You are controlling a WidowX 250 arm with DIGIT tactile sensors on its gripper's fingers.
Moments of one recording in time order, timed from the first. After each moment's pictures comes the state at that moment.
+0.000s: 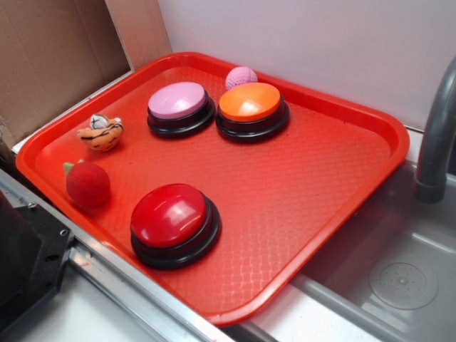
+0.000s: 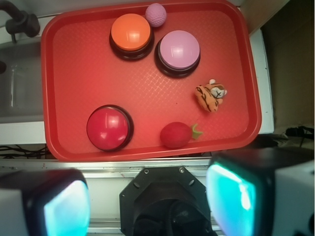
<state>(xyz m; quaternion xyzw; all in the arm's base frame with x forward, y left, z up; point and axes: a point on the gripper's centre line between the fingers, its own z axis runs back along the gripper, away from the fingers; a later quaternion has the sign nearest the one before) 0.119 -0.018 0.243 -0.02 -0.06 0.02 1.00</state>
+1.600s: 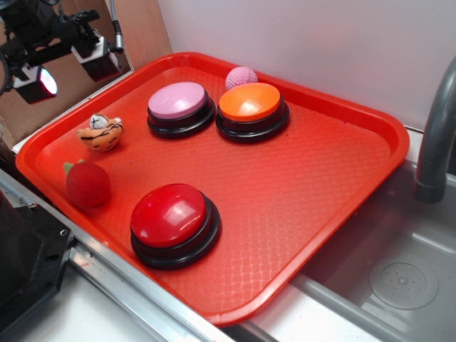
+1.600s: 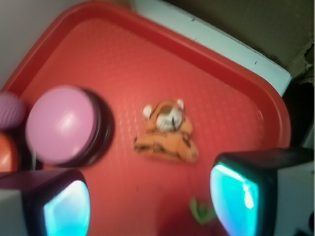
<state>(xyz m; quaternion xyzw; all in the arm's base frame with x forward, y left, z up) 0.184 0.085 0.092 -0.02 -0.15 0.46 0.88</state>
